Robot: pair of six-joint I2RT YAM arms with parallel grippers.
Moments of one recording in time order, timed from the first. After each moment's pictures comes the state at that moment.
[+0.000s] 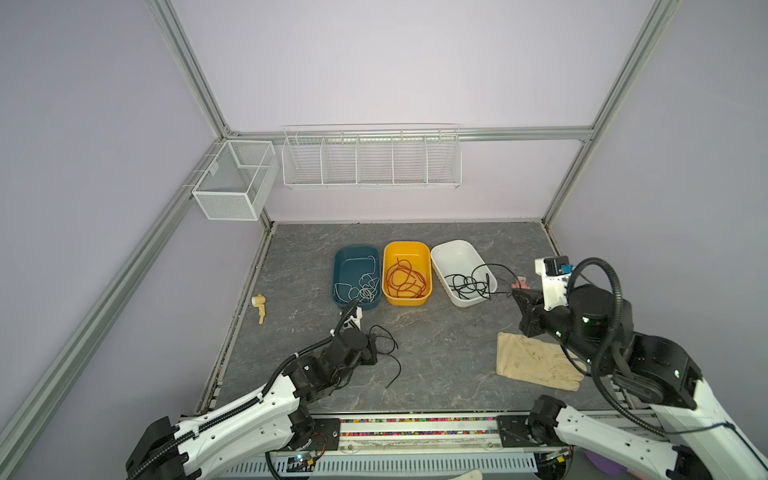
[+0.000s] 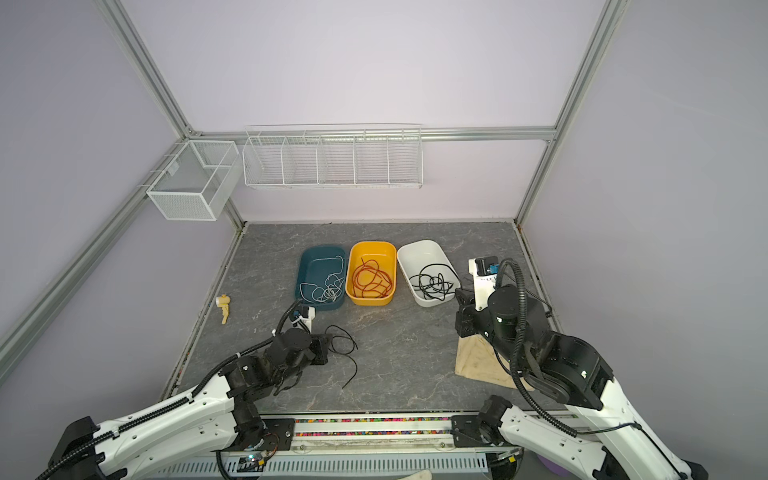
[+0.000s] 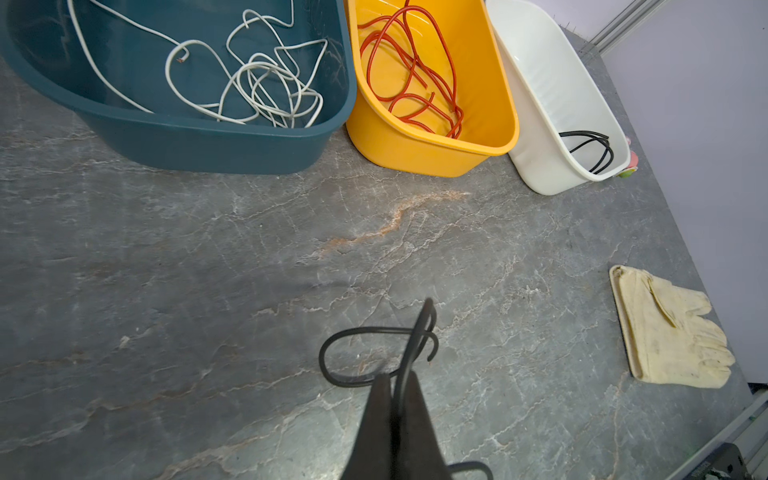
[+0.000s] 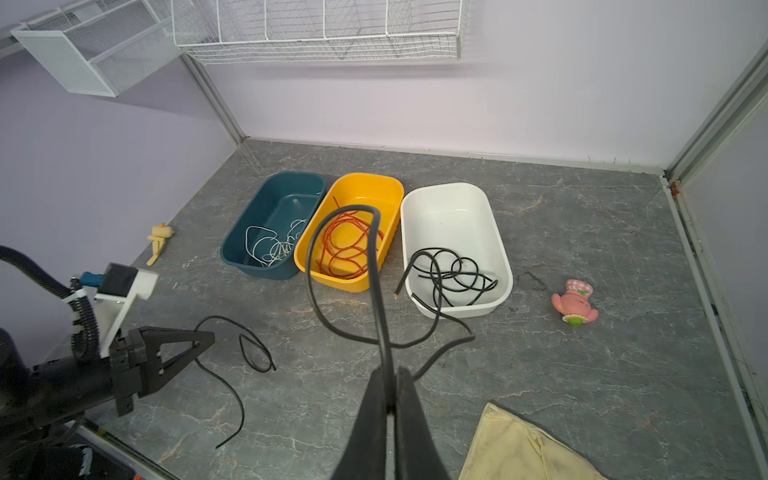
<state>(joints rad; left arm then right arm) -0.95 0.82 0.43 -0.27 -0.28 -0.78 0.83 0.77 1.26 -0.99 0.41 0.36</state>
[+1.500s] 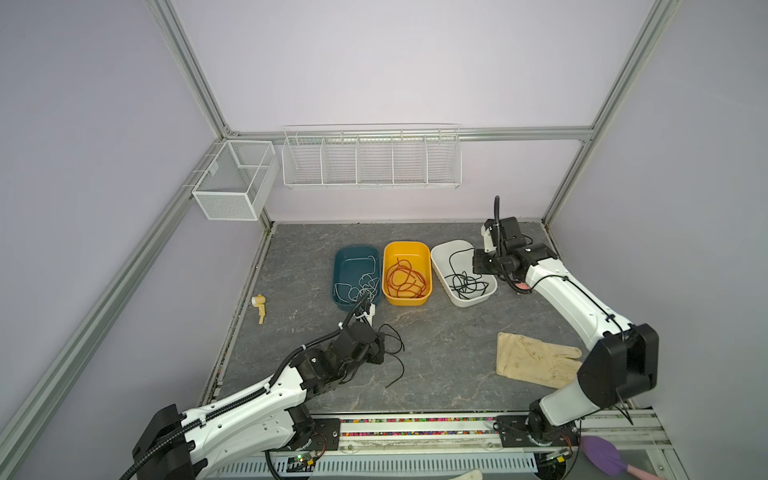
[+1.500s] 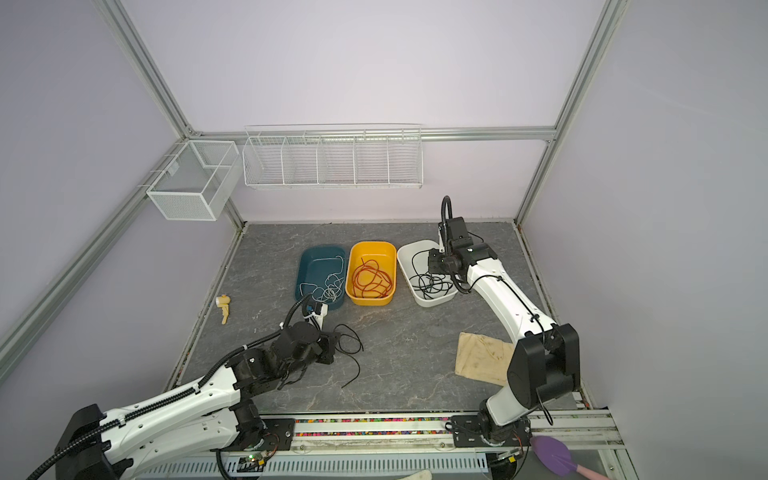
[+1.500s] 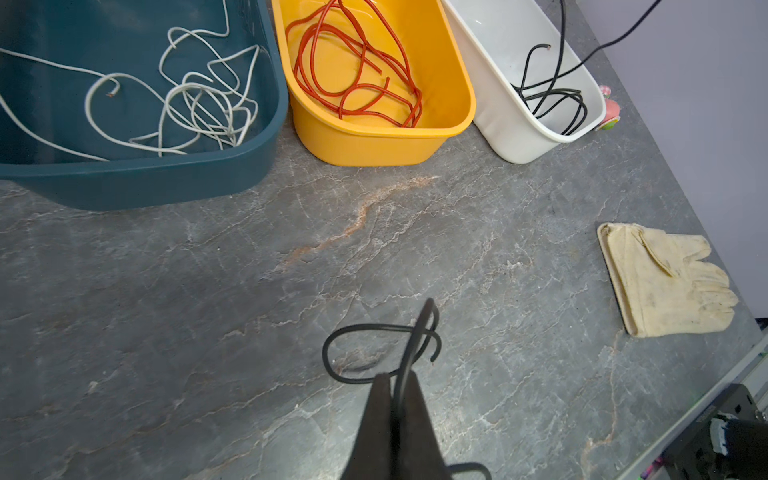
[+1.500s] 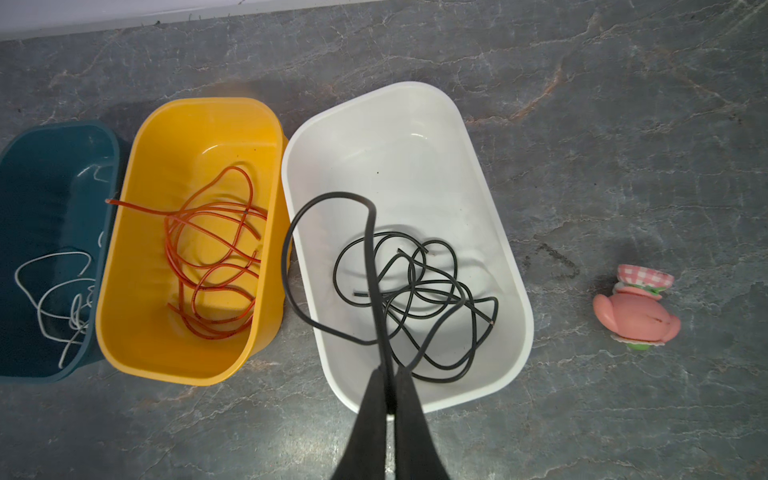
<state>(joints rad) -0.99 0.92 0.52 -0.28 -0.23 -0.67 0.33 1.59 1.39 -0.73 0.03 0.29</state>
